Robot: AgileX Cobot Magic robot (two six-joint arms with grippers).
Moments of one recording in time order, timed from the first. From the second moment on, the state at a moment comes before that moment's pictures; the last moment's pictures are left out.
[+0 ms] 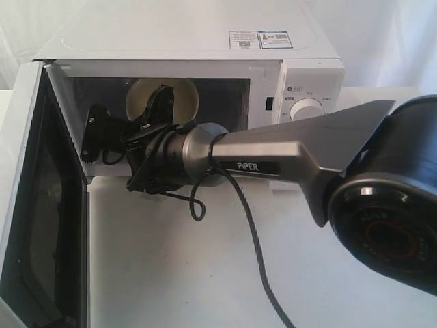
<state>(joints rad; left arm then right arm) 0.03 0.01 0.02 -0.16 0.42 0.05 0.80 2.25 -1.65 -1.46 0.54 0.66</state>
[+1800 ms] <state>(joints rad) 0.03 0.01 0.02 -0.16 0.42 0.05 0.97 1.36 -0.85 -0.74 0.76 0.60</state>
